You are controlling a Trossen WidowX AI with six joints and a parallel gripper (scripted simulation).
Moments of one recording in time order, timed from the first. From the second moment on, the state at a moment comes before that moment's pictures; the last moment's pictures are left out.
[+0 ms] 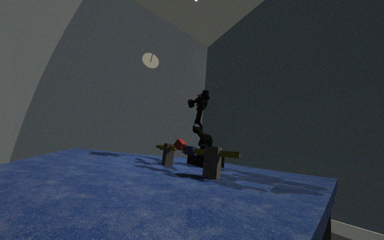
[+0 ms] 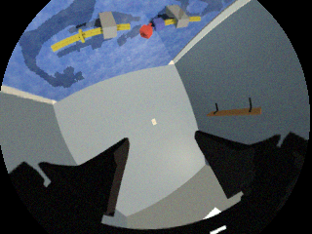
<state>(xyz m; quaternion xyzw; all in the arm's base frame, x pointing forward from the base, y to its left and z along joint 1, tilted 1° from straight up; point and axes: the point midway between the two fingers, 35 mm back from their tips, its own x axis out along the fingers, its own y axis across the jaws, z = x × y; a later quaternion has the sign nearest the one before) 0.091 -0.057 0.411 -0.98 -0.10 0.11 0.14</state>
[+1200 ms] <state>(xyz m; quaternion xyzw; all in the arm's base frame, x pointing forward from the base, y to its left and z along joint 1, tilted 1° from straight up) 0.133 0.010 0.394 -0.92 0.04 0.23 0.33</state>
